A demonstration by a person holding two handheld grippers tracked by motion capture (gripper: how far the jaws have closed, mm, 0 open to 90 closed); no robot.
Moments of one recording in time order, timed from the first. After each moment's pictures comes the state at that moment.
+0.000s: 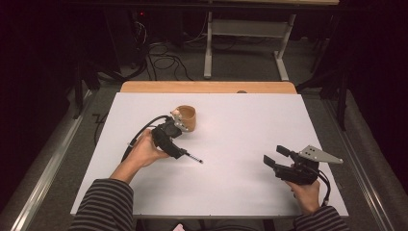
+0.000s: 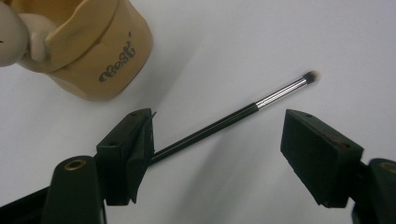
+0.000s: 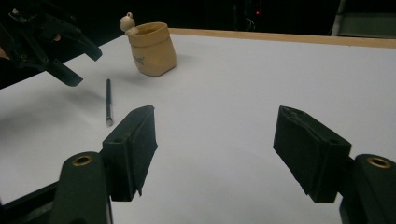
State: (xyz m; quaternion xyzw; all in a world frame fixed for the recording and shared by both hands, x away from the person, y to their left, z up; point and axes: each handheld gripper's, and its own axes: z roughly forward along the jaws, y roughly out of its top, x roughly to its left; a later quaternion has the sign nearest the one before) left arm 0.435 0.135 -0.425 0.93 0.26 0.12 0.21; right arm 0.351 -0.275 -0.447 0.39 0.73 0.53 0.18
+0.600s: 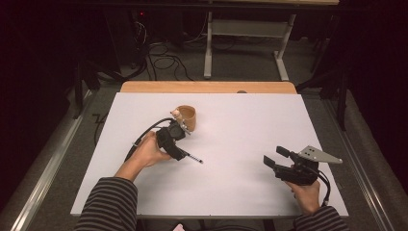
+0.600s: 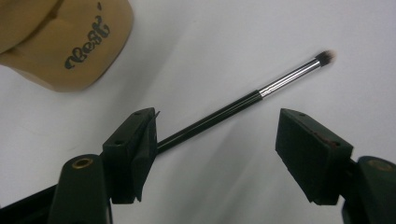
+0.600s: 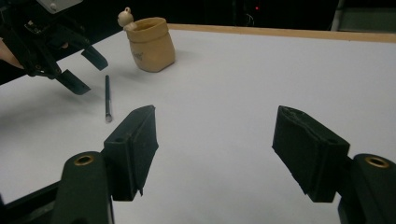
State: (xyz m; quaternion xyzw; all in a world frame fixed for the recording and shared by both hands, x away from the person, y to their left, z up) left arm 0.442 0.125 -0.442 0.95 0.26 0.10 0.17; right arm 0.350 -0.275 -0.448 0.39 0.73 0.53 0.18
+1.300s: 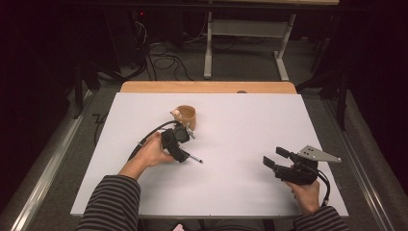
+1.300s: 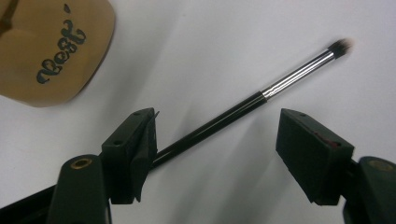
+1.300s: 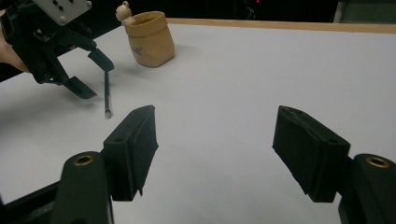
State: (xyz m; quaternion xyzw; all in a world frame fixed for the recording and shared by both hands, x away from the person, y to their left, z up) left arm 0.446 0.113 -0.454 0.96 0.23 0.10 0.14; right arm 0.352 -0.275 -0.449 0.40 0.74 0.52 0.17
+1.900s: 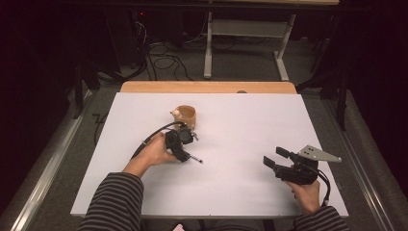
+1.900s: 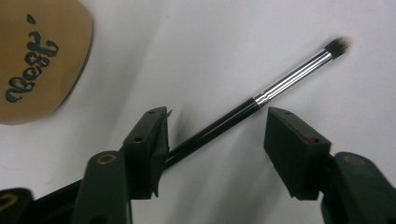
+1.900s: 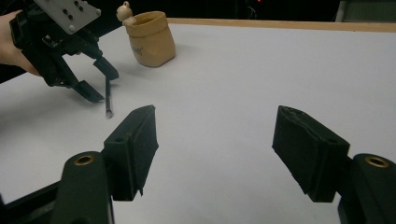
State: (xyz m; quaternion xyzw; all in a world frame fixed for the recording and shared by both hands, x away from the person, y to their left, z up) left arm 0.450 0.104 -0.459 0.97 0.21 0.09 0.12; right arm 0.353 -0.276 -0.449 0.40 0.74 0.52 0.17
